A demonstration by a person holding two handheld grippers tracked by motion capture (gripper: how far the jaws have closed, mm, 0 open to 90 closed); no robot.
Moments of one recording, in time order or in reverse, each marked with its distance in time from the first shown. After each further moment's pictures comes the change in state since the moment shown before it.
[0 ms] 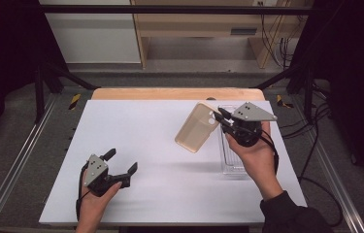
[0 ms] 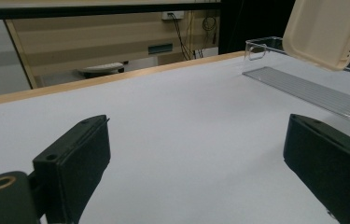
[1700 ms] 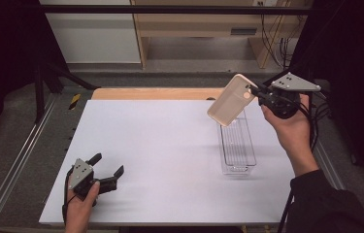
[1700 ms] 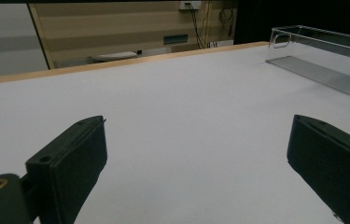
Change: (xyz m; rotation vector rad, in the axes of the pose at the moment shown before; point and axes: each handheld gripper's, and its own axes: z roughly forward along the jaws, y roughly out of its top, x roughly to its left) left arm 0.025 -0.016 -0.023 0.030 0.052 -0.021; right arm -0.103 0.017 -0.018 0.002 -0.136 0.021
